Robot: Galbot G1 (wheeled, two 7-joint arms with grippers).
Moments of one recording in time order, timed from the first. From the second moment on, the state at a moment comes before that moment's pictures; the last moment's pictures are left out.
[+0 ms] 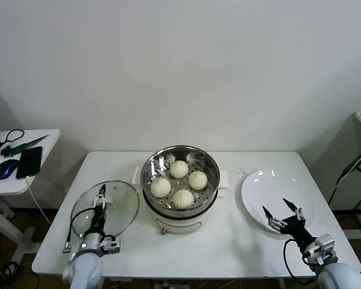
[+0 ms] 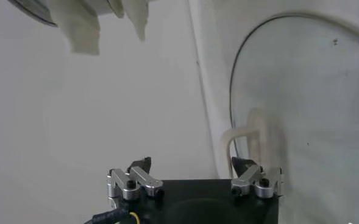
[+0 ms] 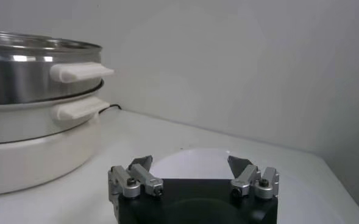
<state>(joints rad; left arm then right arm) 1.24 -1.43 -0.61 -1.50 1.60 0.08 -0.12 -1.47 0.99 0.62 1.71 0.39 0.00 -0.24</state>
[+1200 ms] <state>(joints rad) 1.20 -1.41 -0.61 -1.43 1.48 0.05 -0.14 -1.47 1.01 0.63 1.70 0.34 0.02 -0.26</state>
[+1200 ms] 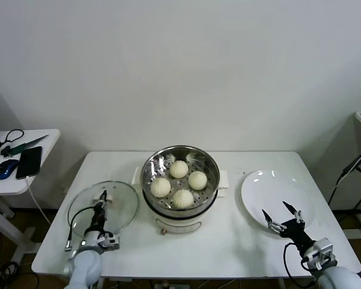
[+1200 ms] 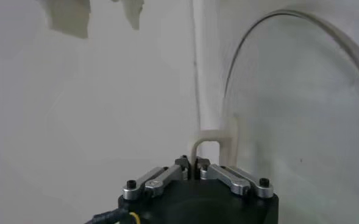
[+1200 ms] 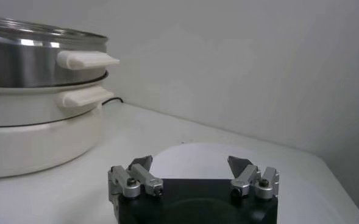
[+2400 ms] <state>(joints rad) 1.40 -1.21 -0.54 -2.04 1.36 0.37 -0.02 -1.40 0.99 0.60 1.64 0.32 0.04 -0.27</state>
